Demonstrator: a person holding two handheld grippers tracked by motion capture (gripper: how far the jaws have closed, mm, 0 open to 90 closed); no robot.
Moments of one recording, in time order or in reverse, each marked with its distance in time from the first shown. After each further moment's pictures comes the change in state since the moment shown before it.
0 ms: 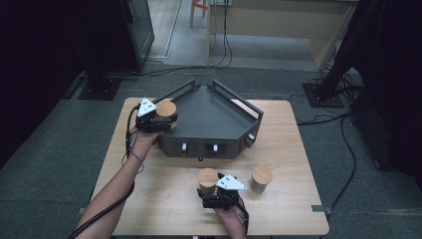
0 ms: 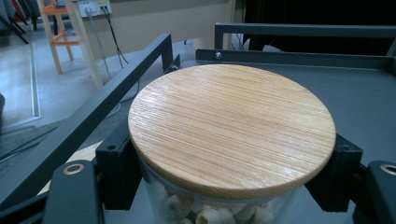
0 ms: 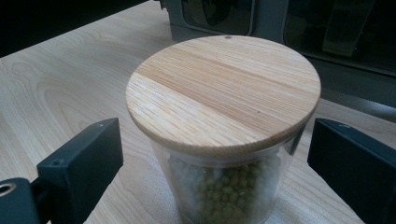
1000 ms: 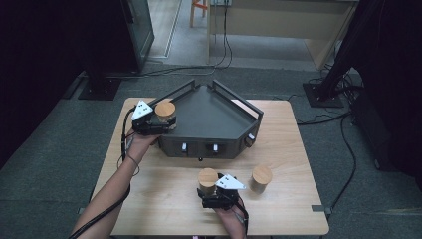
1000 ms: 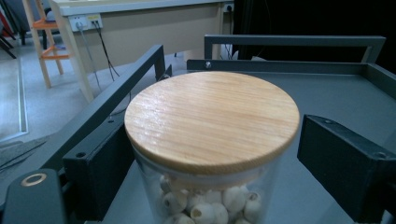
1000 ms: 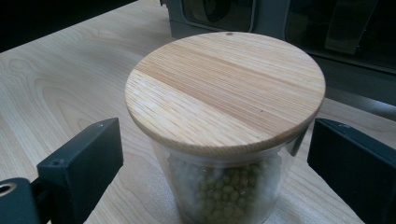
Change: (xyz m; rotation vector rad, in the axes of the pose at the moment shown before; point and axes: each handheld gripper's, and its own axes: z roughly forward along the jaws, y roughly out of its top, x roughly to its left) left arm 0.009 -0.013 -0.012 -0.055 -0.046 0.020; right arm 0.001 0.002 0.001 0.011 -0.003 -0.006
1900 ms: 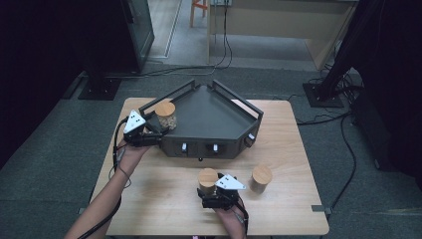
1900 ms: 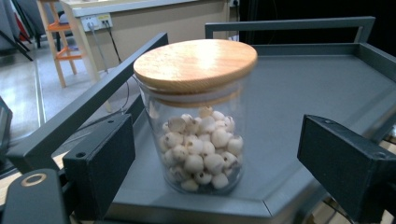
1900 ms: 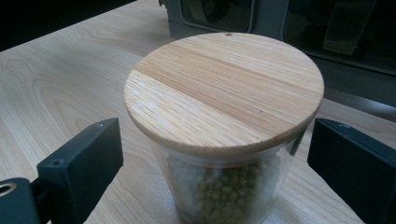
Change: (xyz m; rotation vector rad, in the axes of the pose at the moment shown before) left arm -0.019 -0.014 -0.039 0.011 0.042 0.041; right arm 0.002 0.000 0.000 -0.003 -0.007 -0.001
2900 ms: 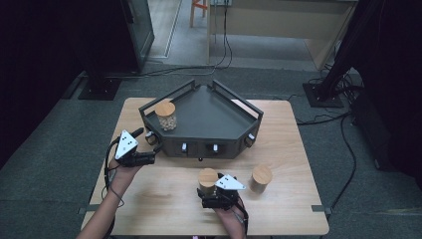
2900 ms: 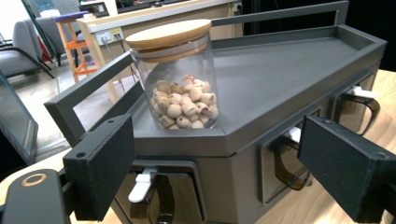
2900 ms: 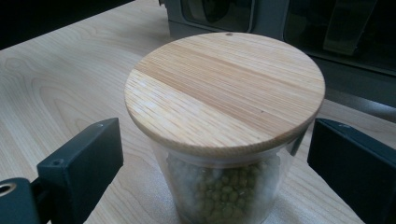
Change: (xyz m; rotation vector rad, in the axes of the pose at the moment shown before) left arm -0.034 -0.033 -0.048 -0.039 0.045 0.084; right arm 0.000 0.000 0.000 0.000 -0.002 -0.006
